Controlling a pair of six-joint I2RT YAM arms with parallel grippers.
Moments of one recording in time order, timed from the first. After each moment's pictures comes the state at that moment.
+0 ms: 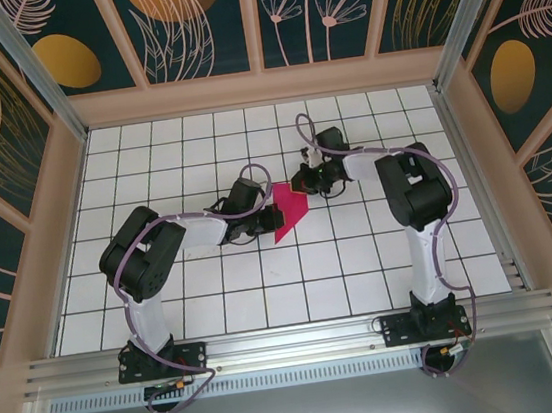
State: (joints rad) left arm -0.65 1.91 0.93 0.13 0.34 -0.69; right arm 0.36 2.12 1.30 -0.20 -0.63 0.50
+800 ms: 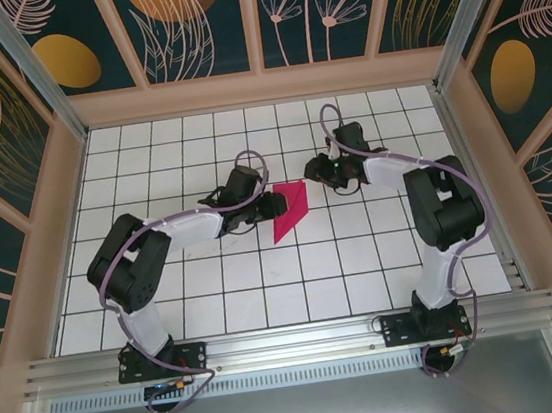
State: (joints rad) left arm -0.65 1.79 1.01 0.02 0.23 -0.70; right arm 0.33 1.84 1.10 -0.15 -0.43 0.66
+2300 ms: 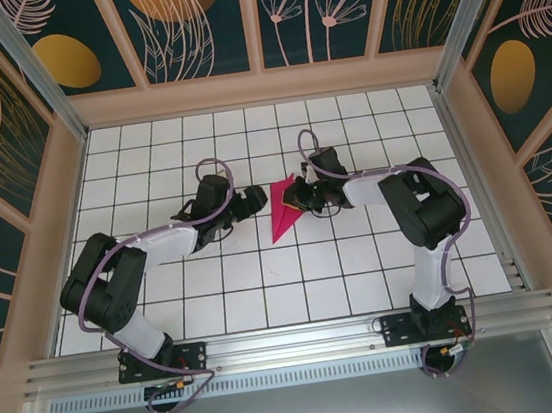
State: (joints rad) left arm -0.53 1.64 0.78 0.18 0.15 -0.84; right arm 0.49 1.93 0.99 0.14 -0.55 0.90
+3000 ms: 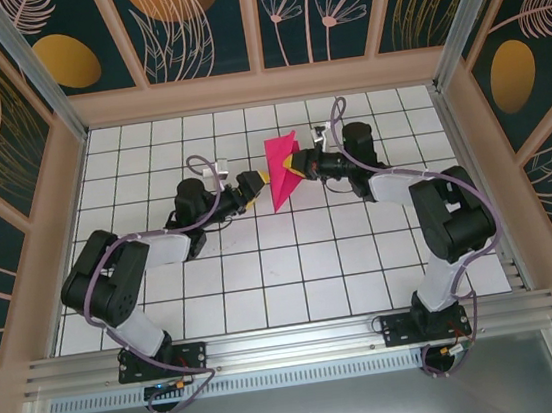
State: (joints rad) left arm -0.45 1.69 0.65 0.90 0.64 -1.16; right arm 0.35 1.76 0.92 0.57 -0.92 1.08
